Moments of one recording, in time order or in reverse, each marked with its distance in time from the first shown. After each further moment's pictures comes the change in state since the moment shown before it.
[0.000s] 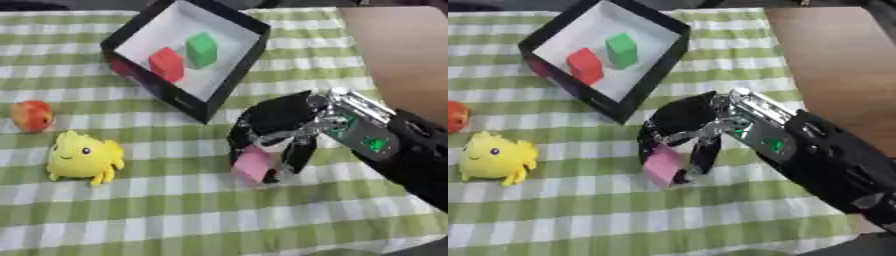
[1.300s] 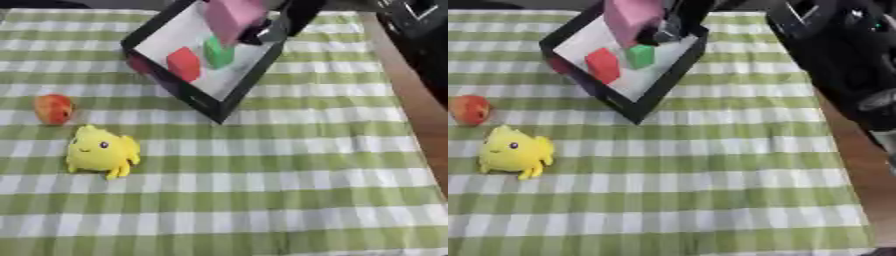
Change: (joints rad) left arm 0.002 0.000 -0.001 -0.005 -0.003 0.002 0.000; right arm -0.543 0.110 -0.225 0.227 -0.252 0.316 0.122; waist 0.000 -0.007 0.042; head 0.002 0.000
